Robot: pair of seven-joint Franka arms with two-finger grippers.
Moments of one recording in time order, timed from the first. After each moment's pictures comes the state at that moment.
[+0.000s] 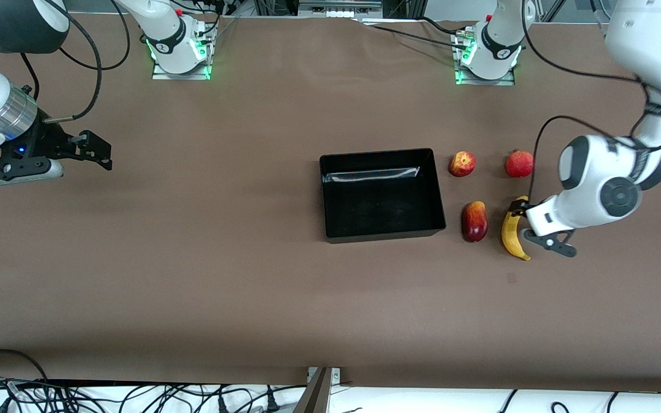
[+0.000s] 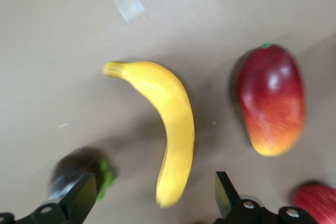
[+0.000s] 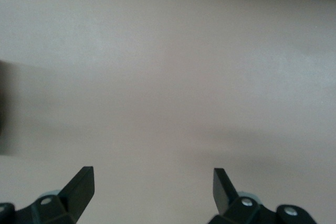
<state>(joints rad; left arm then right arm) 0.19 0.41 -0.20 -1.84 0.15 2.08 0.30 0.10 0.06 0.00 -1.68 0.00 1.78 -0.05</state>
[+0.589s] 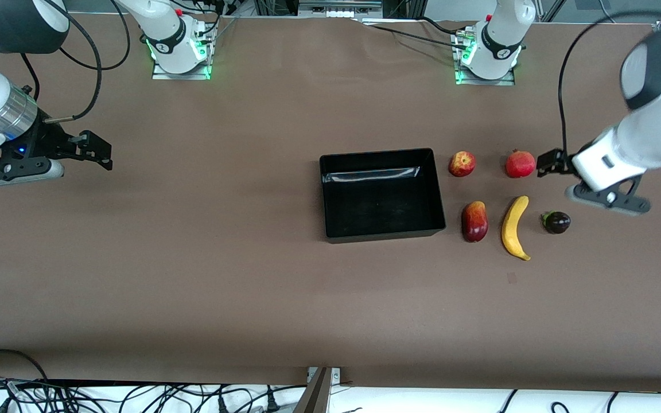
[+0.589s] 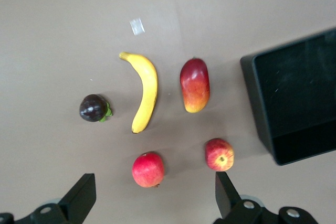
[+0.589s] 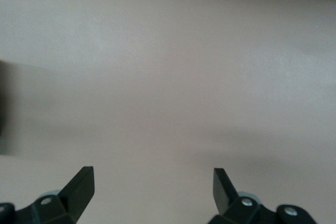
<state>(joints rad) -0.06 0.10 -0.02 -1.68 0.01 1.69 0.10 0.10 0.06 0.00 -1.68 0.00 1.78 -0.05</state>
